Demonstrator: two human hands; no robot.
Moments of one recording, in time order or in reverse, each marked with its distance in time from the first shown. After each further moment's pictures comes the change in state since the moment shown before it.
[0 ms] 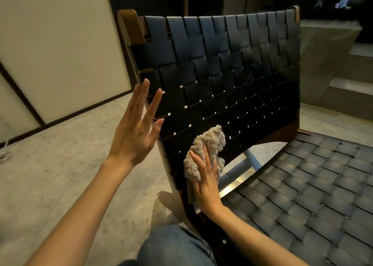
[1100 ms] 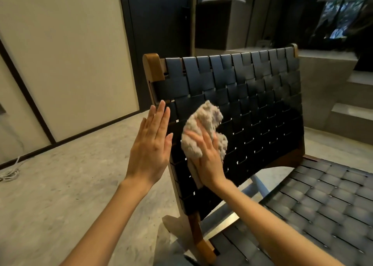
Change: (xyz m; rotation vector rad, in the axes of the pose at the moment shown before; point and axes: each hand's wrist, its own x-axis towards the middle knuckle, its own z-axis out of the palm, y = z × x) left_hand 0.017 0.016 -0.023 -0.015 -0.031 -0.137; right_hand 0.122 -0.045 -0.022 -0.201 0.061 -0.289
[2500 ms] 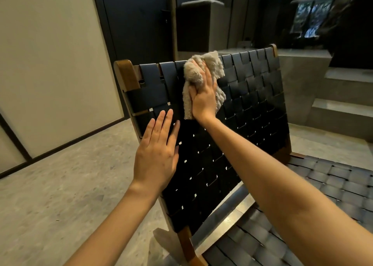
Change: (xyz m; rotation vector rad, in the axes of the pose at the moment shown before) left_hand 0.025 0.028 0.032 0.544 -0.065 0.152; right_hand 0.161 0.047 -0.030 0.094 0.268 0.308
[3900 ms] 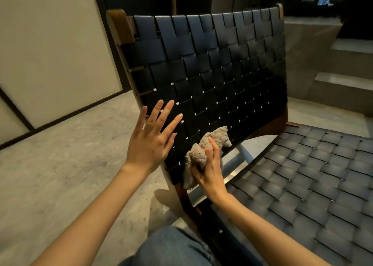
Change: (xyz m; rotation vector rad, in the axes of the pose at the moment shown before) left_hand -0.058 0.003 0.022 -0.037 0.073 0.162; right_hand -0.276 0.053 -0.051 -0.020 -0.310 0.133
